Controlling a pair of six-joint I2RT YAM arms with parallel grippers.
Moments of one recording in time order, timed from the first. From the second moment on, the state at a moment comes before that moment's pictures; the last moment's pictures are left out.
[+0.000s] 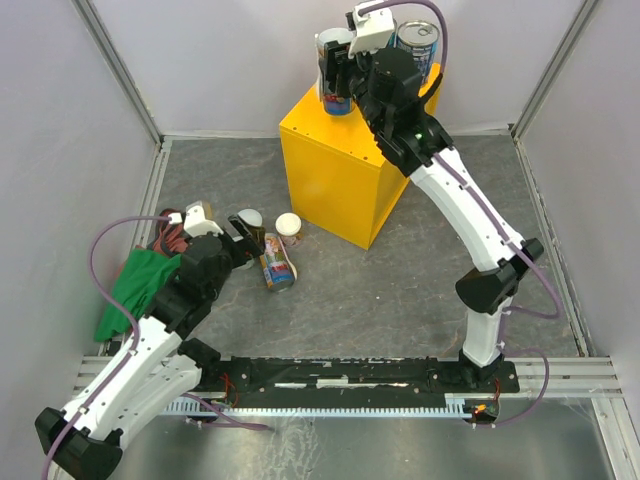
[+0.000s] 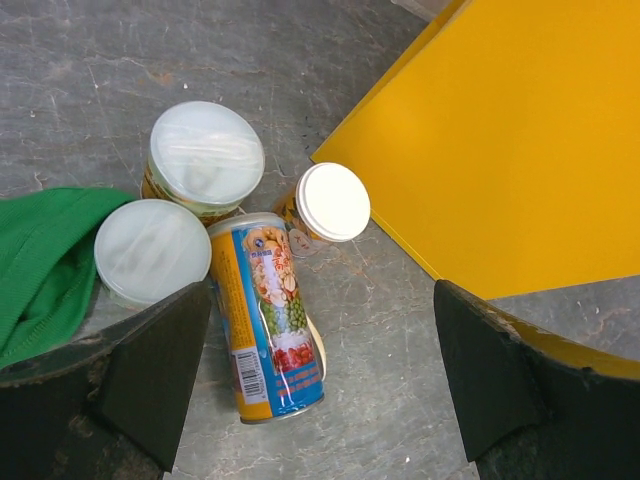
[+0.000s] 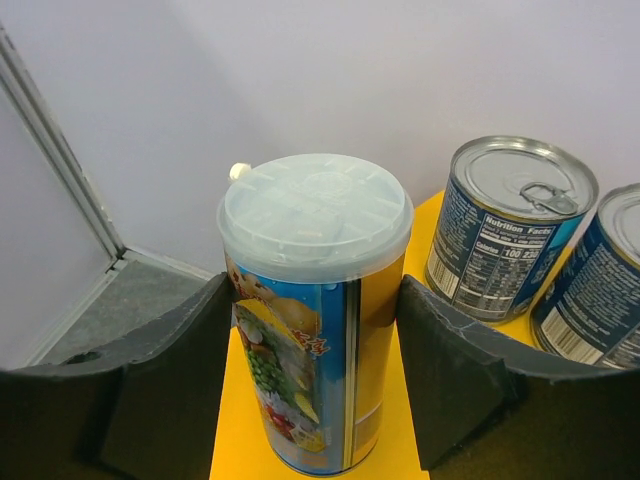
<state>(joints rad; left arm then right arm) -0.52 0.66 0.61 -0.29 -0.39 -0.68 0.68 1.88 2.30 -0.28 0.34 -0.03</state>
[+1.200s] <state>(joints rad) -0.42 0.66 0.63 -0.28 -0.38 -0.57 0.57 2.01 2.22 0.02 0.27 -0.05</state>
